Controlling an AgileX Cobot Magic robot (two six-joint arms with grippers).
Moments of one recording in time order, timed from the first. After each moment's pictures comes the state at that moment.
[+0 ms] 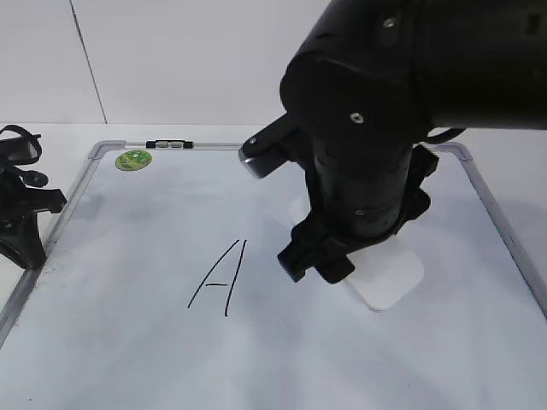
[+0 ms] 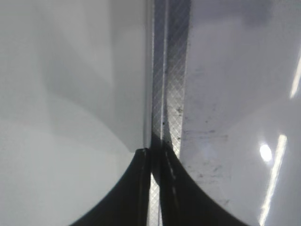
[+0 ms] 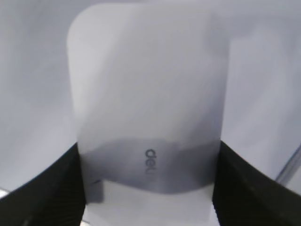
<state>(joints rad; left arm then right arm) -0.02 1.97 -1.27 -0.22 1.00 0.08 0.85 1.76 -1.35 -0.38 1.20 0.34</state>
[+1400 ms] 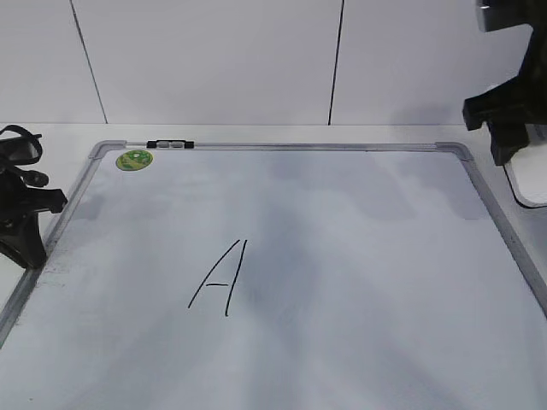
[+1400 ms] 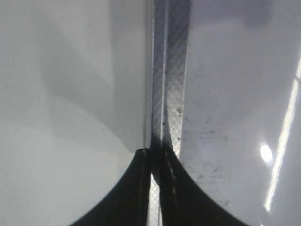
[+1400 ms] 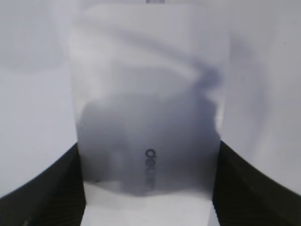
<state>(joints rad) -0.02 1.97 -1.27 -0.22 1.00 0.08 0.37 1.56 -1.35 -0.45 1.21 0.47</state>
